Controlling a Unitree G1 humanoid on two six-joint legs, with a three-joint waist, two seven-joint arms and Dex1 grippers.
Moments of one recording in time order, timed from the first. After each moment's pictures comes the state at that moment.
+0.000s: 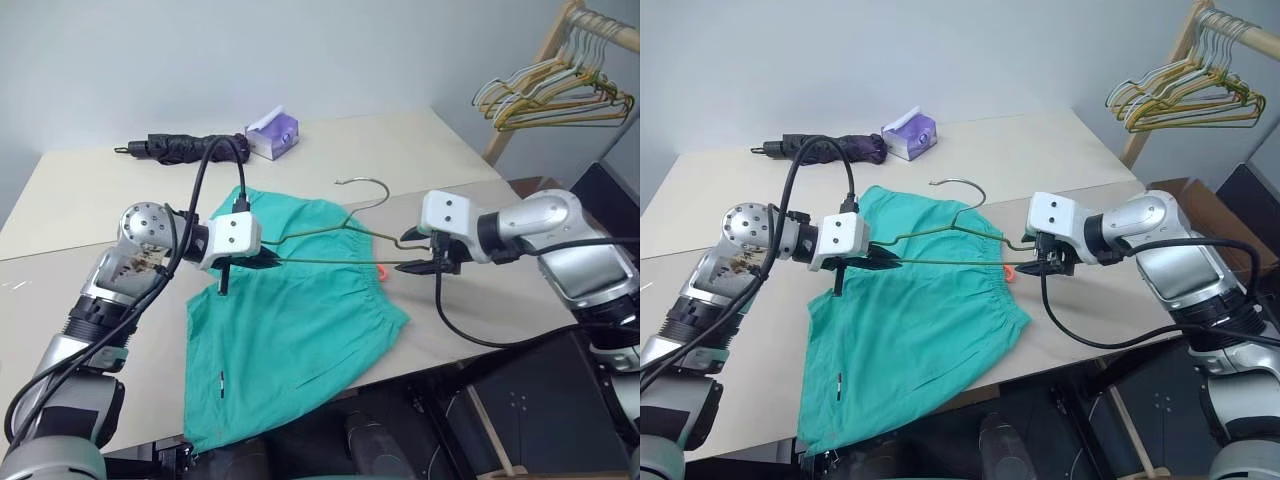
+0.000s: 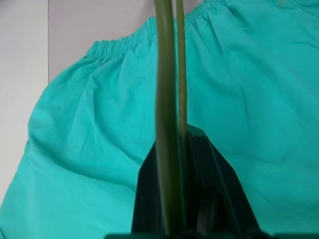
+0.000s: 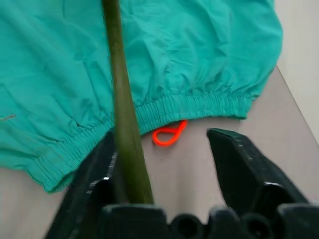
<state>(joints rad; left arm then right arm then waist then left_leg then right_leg) -0.70 0.75 -0.23 0.21 -0.08 0.00 -1.33 -0.77 -0.90 0.37 -0.05 0.18 0.50 1.15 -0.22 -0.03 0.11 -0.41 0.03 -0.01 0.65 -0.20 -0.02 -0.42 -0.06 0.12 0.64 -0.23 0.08</state>
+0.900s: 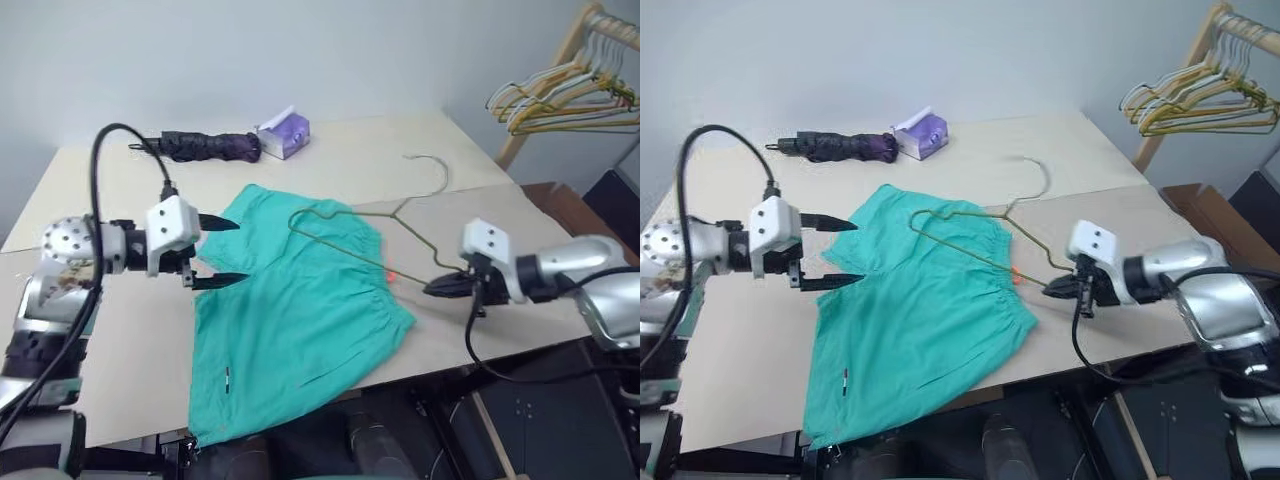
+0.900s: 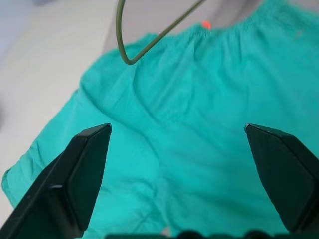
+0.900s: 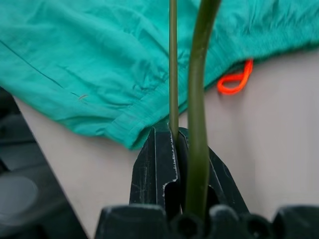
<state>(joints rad) -0.39 0.86 0.12 -0.05 -0.36 0.20 -1.26 -0.37 -0.99 0.05 -0.14 0.39 0.77 1.21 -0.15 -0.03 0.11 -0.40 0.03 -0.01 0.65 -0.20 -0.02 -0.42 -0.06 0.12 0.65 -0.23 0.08</state>
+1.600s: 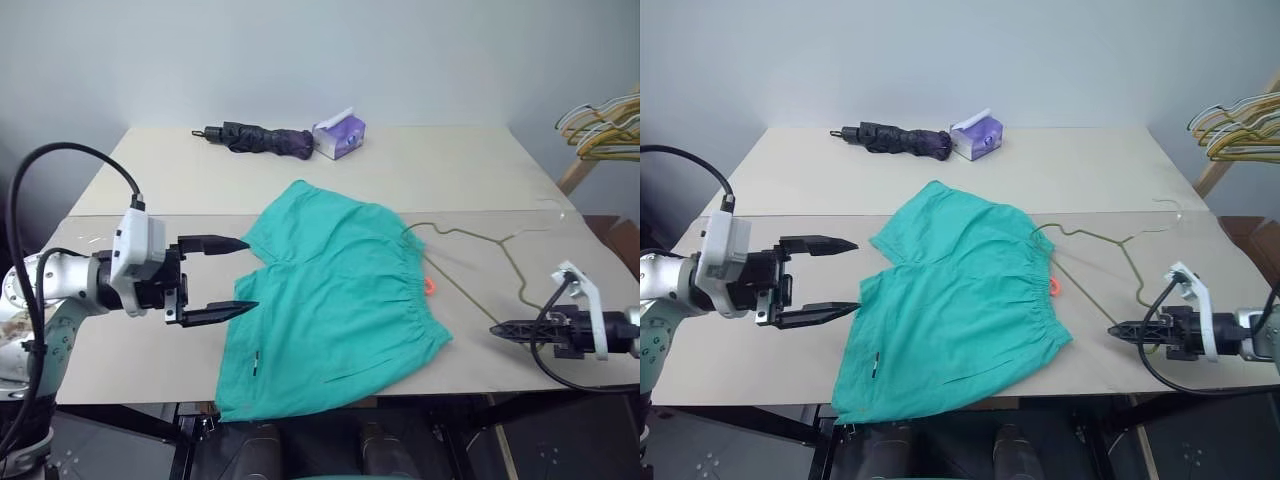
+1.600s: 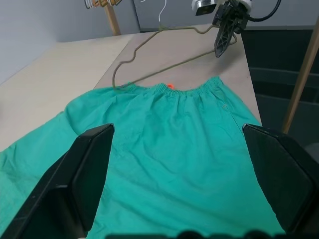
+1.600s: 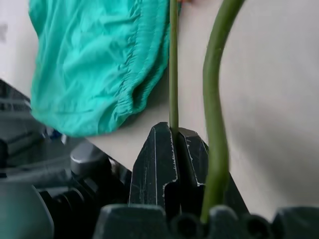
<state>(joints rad) -0.20 0.89 0.26 -0.38 -0.67 0.42 -1.24 -0.20 -1.13 -0.17 0.25 0.65 1.24 1.31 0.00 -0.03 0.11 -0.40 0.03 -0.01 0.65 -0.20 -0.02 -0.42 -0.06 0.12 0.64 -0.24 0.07</state>
